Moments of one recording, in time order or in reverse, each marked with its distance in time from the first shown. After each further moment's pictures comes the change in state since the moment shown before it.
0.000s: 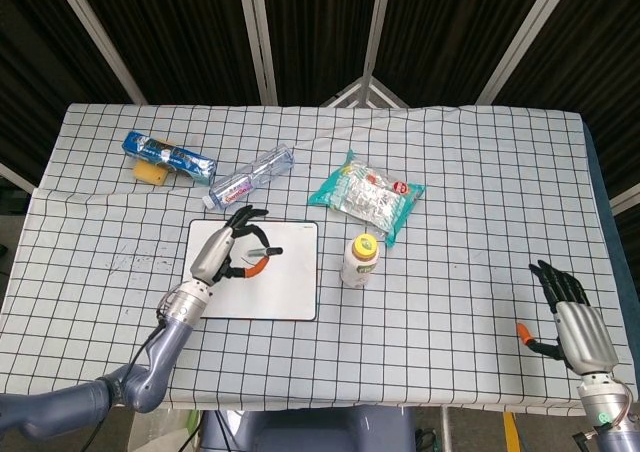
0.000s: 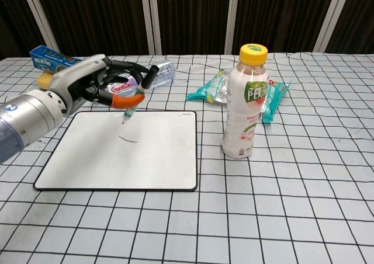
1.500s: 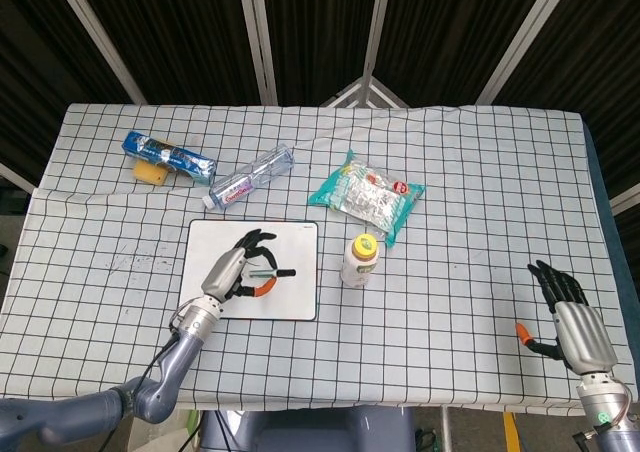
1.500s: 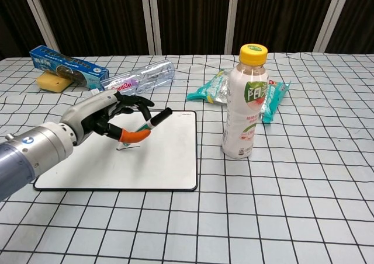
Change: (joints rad) left arm 0.023 -0.045 0.062 0.048 -0.037 -0.025 0.069; right arm 0.002 0.000 -0.003 0.000 -0.007 -0.002 0.001
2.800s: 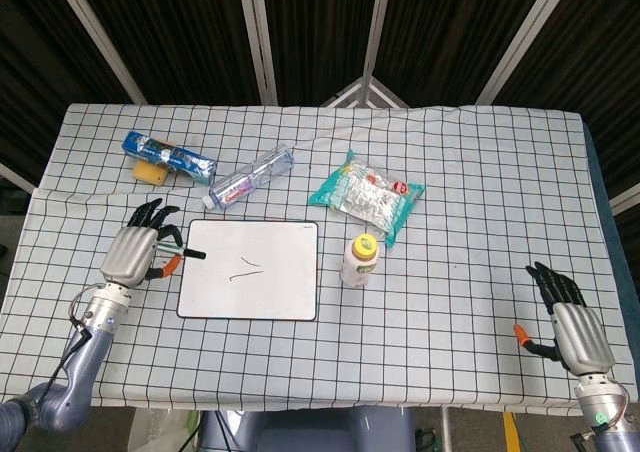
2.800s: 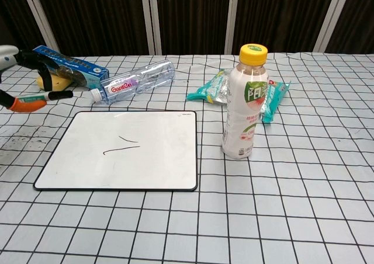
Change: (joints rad) left arm 0.111 0.360 0.035 -0.140 0.002 0.123 0.490; right arm -0.001 -0.001 -0.002 -0.017 0.014 -0.007 -0.016
